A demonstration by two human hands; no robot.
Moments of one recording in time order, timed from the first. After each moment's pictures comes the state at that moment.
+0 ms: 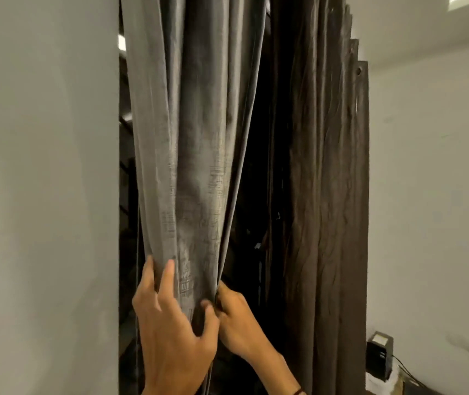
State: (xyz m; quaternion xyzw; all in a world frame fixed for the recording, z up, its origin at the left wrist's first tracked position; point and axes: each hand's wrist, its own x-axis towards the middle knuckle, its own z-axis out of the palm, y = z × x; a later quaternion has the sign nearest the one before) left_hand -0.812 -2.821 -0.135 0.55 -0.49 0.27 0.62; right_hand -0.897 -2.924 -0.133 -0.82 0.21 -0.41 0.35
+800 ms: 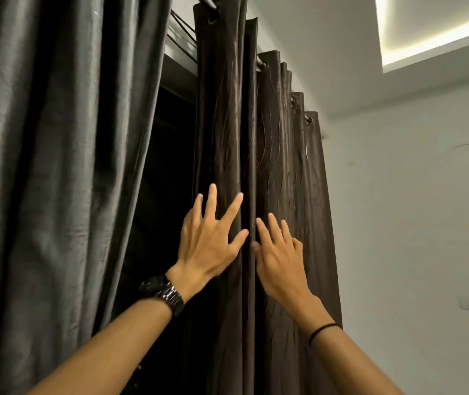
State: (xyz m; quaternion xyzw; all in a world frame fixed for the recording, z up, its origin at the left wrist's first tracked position) left_hand -0.920 -3.063 0.067 0.57 -0.62 0.39 0.37; right_hand -1.078 -3.136 0.019 -0.75 0.40 -0.47 -0.23
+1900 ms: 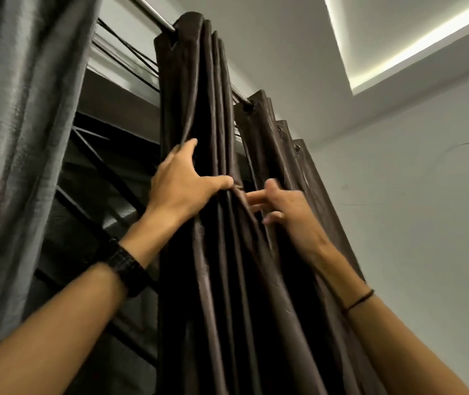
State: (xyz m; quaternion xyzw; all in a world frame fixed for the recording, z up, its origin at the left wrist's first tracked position) left_hand -0.877 -3.120 0.257 0.46 -0.63 0.27 0.56; right_hand -1.050 -3.210 0.182 -0.73 0.02 -0.66 0.17
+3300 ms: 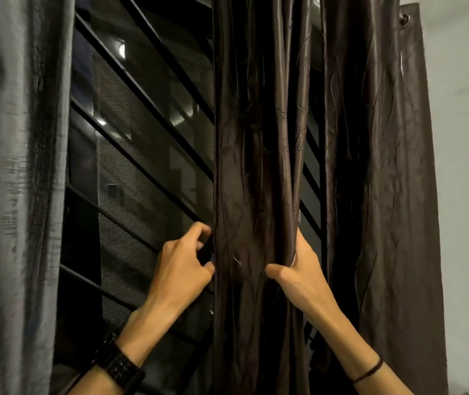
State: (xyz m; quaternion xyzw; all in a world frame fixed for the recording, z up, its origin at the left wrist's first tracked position) left_hand -0.809 -3.124 -0.029 0.67 -0.54 0.15 0.48; right_hand -0.995 -3.226 -0.040 -0.77 0.14 -0.53 0.31
